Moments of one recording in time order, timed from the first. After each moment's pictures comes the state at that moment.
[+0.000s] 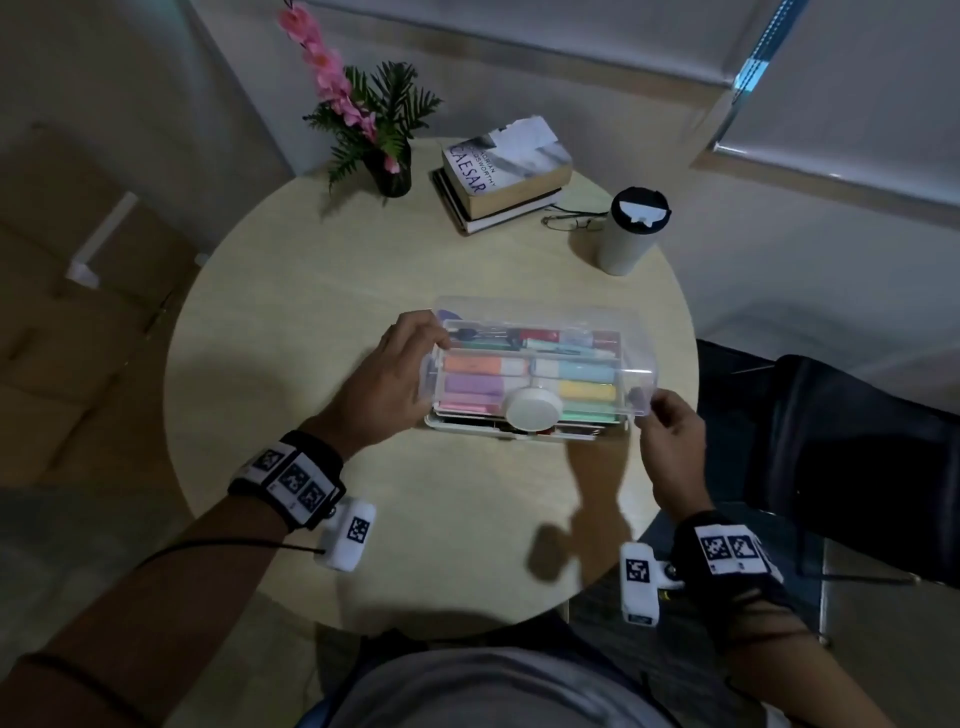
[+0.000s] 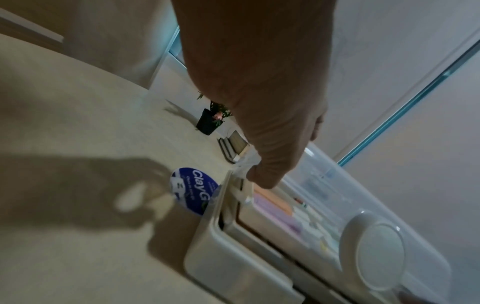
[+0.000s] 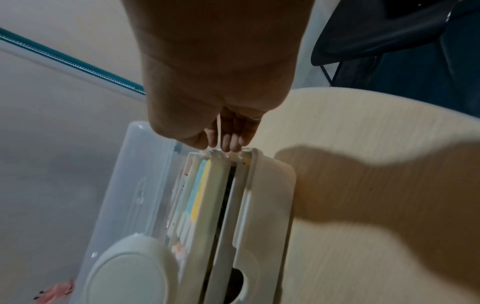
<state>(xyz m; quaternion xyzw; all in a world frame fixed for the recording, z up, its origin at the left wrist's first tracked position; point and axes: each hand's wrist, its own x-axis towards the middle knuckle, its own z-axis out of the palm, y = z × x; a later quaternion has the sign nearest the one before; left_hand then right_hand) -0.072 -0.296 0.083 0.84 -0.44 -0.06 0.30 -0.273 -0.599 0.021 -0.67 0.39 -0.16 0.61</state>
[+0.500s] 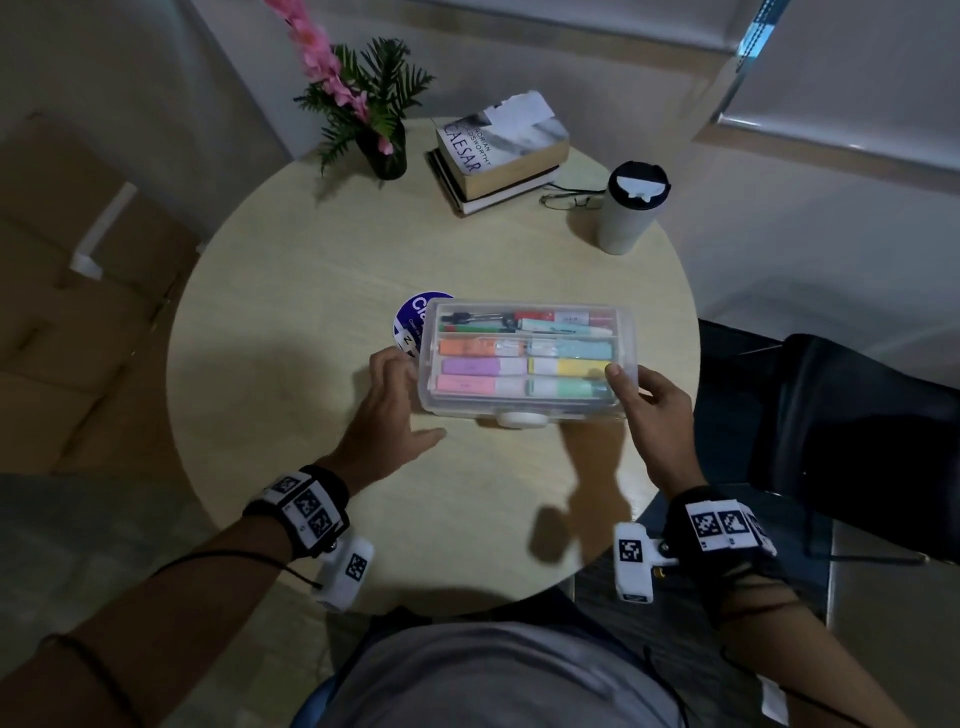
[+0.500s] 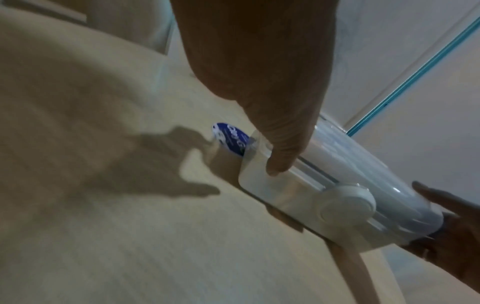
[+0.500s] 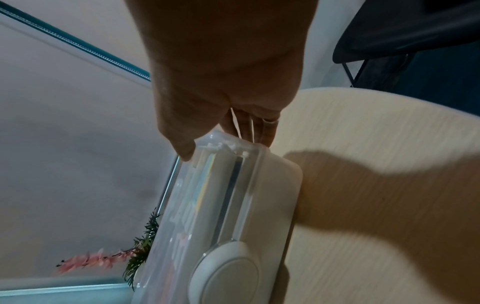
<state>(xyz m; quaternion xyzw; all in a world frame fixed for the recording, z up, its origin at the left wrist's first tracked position) -0.124 -0.271 0.023 0.90 -0.32 -0.07 0.29 -0.271 -0.595 0.029 -0.68 0.36 -0.10 0.62</state>
